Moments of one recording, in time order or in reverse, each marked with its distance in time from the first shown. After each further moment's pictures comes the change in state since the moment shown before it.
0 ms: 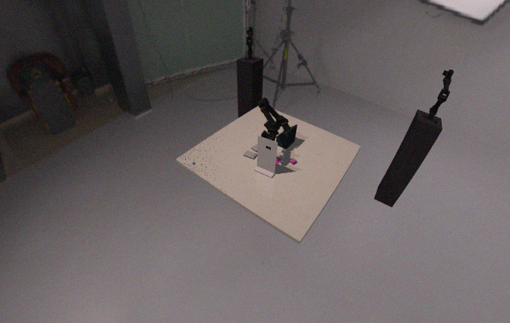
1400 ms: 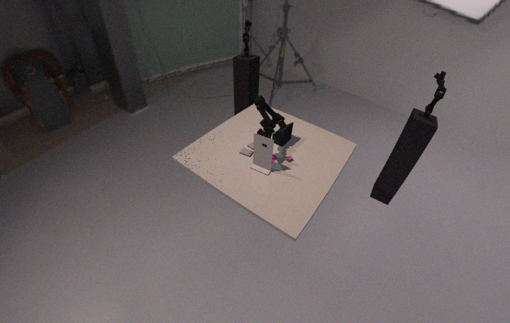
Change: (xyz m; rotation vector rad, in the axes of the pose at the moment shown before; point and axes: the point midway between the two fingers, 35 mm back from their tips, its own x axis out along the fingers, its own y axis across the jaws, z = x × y) arm 0.005 -0.002 0.001 -0.001 0.006 -0.002
